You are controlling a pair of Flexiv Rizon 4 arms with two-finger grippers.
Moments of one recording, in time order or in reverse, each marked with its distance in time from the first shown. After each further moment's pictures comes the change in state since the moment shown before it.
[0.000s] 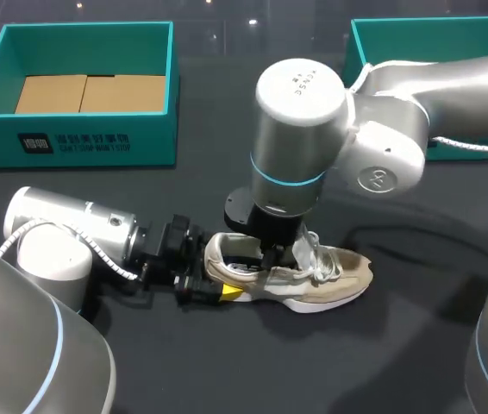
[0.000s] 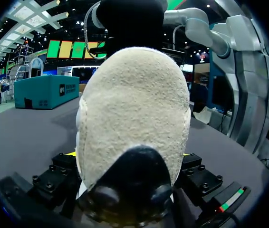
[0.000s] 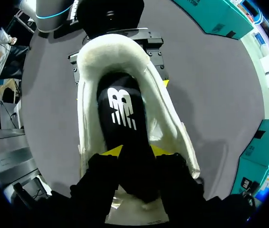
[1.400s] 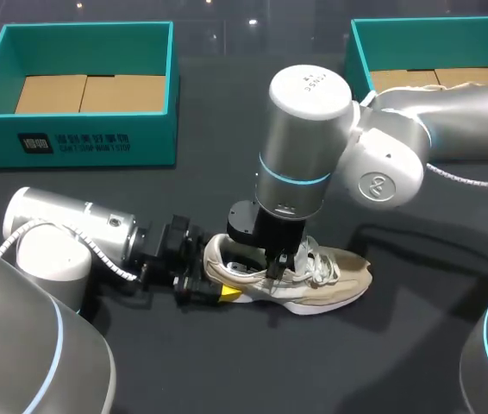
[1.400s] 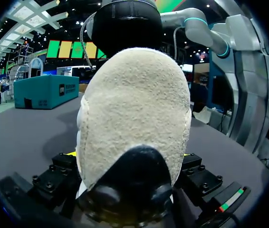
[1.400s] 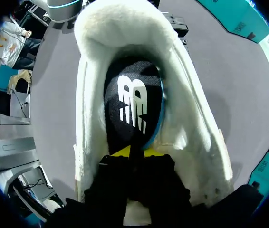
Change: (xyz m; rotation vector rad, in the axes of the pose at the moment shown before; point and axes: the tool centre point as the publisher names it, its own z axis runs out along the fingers) left arm 0.001 0.001 -0.001 0.000 0.002 0.001; right arm 0.017 -0.002 0.025 -0.048 0.144 -0.113
